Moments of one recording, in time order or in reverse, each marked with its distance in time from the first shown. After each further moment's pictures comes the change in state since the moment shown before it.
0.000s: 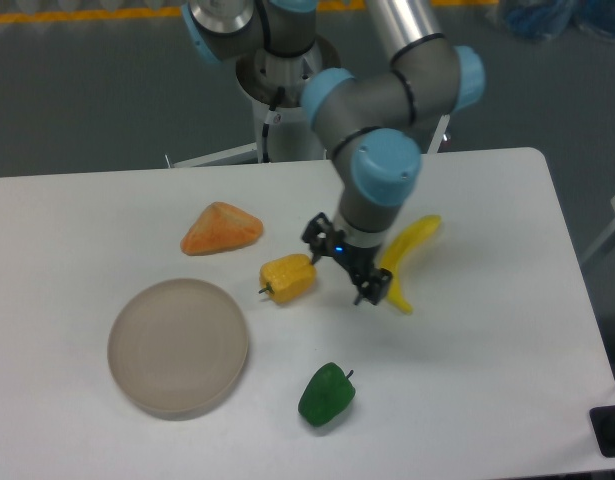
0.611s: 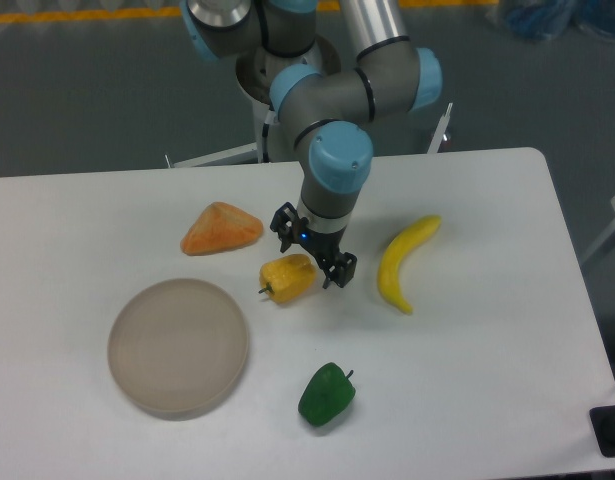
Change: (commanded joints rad) arm -0.020 0.037 -0.160 0.135 0.006 -0.012
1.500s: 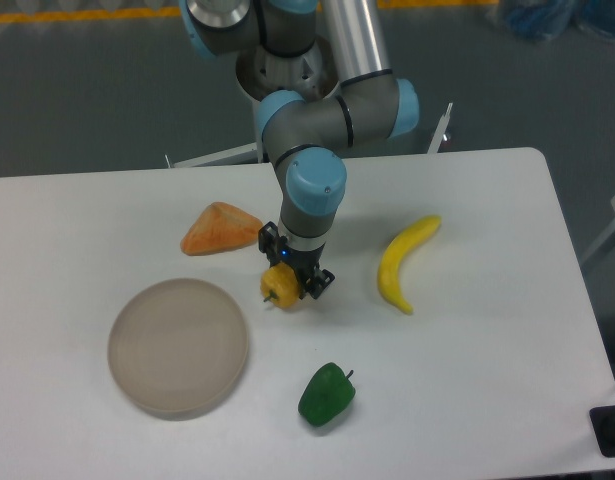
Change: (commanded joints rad) arm -0.038 -0.071 0.009 0.069 0.005 -0.025
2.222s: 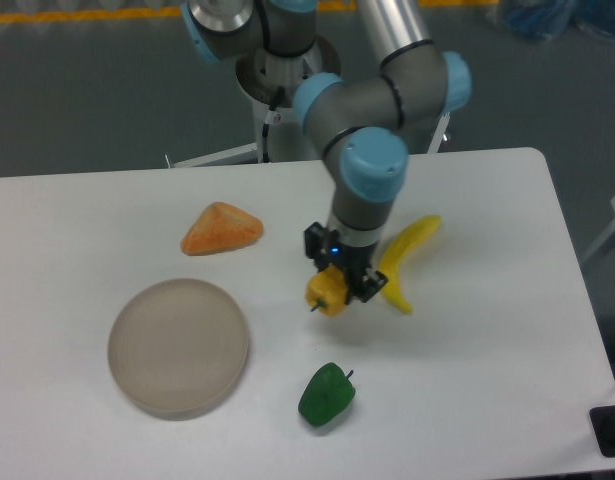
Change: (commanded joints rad) arm 0.162 -0.012 0.294 -0.235 0.021 0.181
